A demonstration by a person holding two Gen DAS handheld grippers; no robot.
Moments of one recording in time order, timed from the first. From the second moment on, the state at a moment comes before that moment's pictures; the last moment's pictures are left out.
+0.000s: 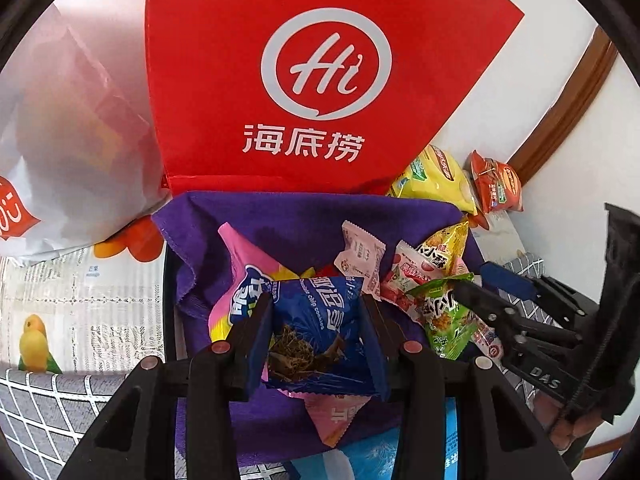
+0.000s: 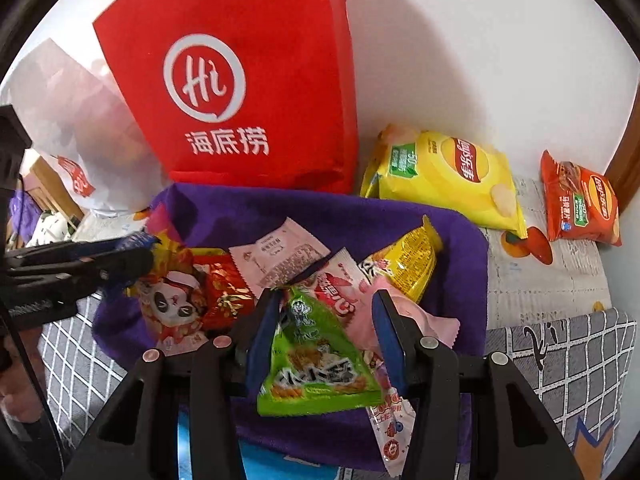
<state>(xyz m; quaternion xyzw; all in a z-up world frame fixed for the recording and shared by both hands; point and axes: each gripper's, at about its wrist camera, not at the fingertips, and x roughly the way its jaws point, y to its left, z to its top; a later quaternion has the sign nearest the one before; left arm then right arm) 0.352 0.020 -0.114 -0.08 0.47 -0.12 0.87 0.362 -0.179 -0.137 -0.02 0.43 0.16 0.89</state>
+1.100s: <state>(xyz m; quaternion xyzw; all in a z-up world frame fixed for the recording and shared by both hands) 0.337 0.012 -0.085 -0.07 0.45 -0.11 0.88 0.329 -0.200 -0.083 0.00 0.38 0.12 0.92</state>
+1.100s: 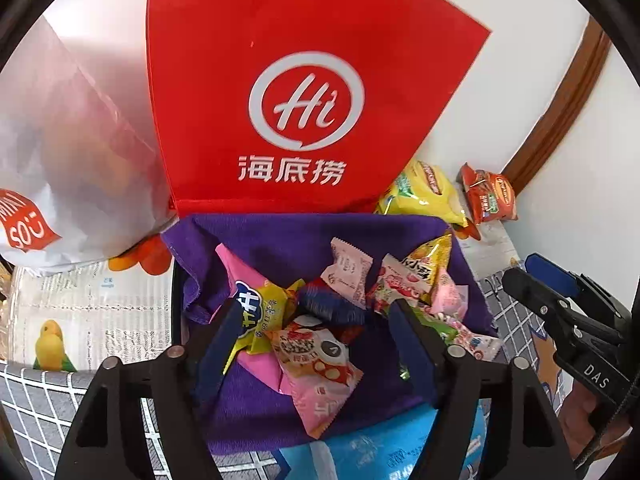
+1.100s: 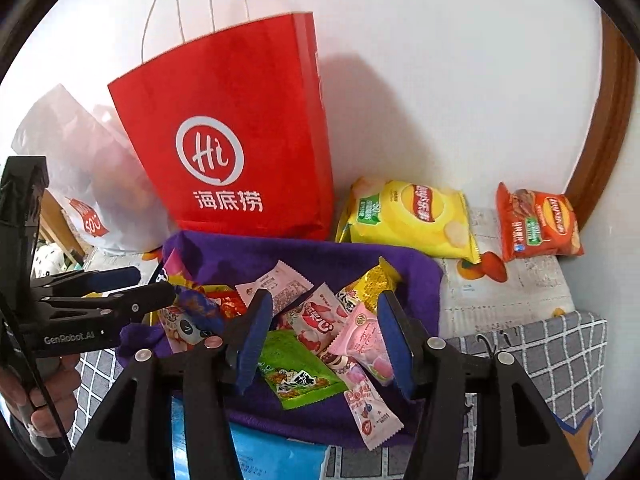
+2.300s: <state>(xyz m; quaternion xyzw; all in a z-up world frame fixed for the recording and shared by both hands) 0.106 -0.012 -0.028 0.00 0.38 -0.07 0.92 0.101 -0.229 -0.047 0.01 0.34 0.06 0.94</state>
